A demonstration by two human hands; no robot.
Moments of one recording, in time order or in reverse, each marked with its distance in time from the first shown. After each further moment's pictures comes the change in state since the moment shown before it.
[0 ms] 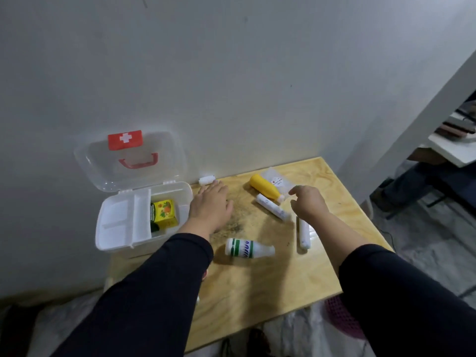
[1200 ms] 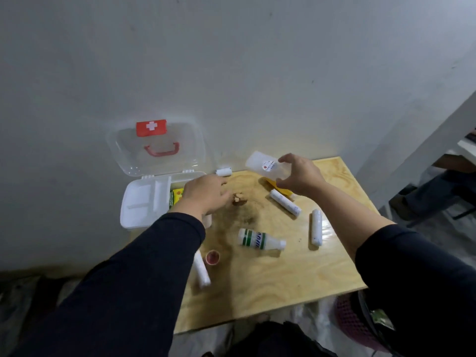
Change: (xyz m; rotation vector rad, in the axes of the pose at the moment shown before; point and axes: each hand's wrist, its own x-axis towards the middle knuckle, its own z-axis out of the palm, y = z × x) left_hand -0.024 -0.026 -0.037 -0.021 -0.018 -0.118; right_hand -0.013 -0.072 -0.041 0.003 -0.021 -0.303
